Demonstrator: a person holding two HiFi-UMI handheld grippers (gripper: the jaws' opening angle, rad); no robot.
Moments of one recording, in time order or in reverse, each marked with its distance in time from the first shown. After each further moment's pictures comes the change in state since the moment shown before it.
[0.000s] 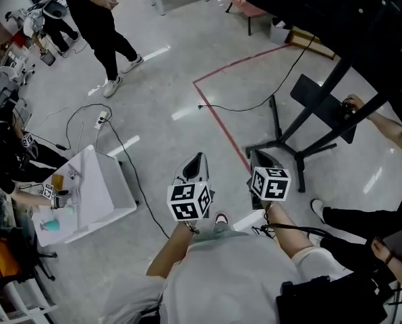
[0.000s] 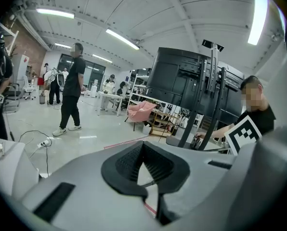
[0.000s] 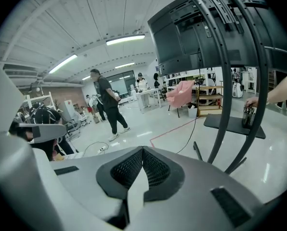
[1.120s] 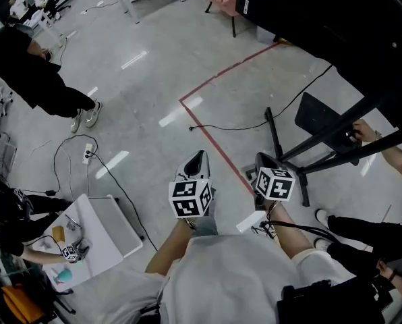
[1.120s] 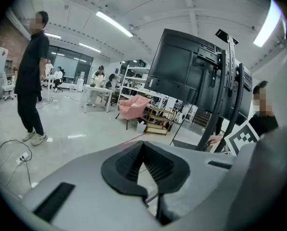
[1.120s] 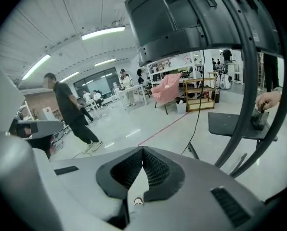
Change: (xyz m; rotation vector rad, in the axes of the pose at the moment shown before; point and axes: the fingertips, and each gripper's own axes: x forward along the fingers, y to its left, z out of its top) left arm 0.255 0.069 0.093 0.046 0.095 -0.130; right arm 0.201 -0.089 0.104 0.148 0.049 -0.148
